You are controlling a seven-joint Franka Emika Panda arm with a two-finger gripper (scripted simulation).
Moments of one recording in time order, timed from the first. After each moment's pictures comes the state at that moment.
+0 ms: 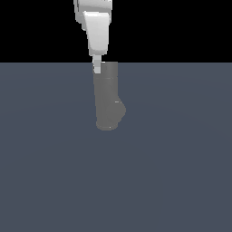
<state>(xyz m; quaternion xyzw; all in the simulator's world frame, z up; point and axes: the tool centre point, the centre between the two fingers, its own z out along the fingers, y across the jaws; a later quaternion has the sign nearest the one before) -0.031 0.056 0.269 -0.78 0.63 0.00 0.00</state>
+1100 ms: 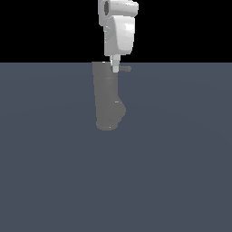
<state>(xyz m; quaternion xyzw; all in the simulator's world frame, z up) -0.006 0.004 0.269 -0.79 0.62 0.01 0.00</state>
